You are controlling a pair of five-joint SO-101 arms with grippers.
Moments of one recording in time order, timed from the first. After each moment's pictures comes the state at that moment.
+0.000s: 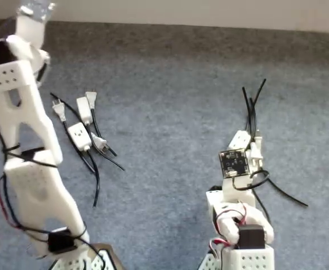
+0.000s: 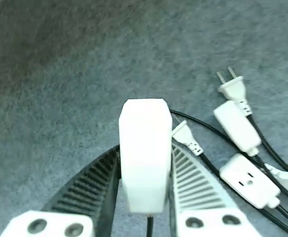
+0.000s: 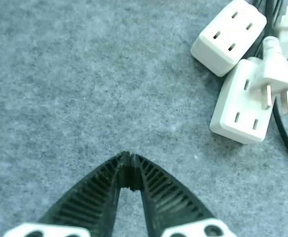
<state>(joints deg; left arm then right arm) -21.1 35.8 -70.5 101.8 -35.2 -6.5 -104.4 95.4 71.2 9.5</state>
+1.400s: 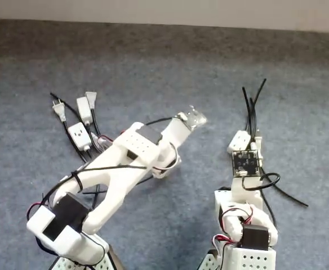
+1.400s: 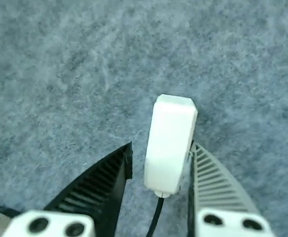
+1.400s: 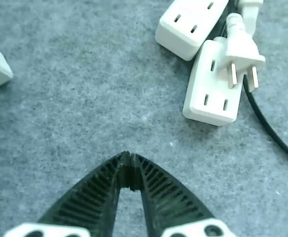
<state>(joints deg) 27.5 0.0 29.8 55.5 -12.9 0.5 -104.4 95.4 72.1 9.5</state>
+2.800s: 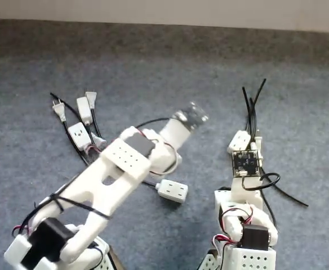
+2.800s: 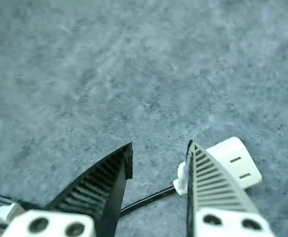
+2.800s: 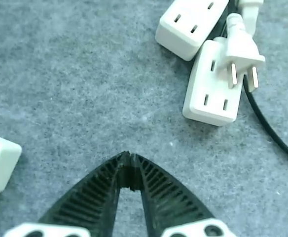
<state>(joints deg) 27.9 -16.1 35.4 55.0 -9.6 0.5 -104.4 95.4 72.1 9.5</state>
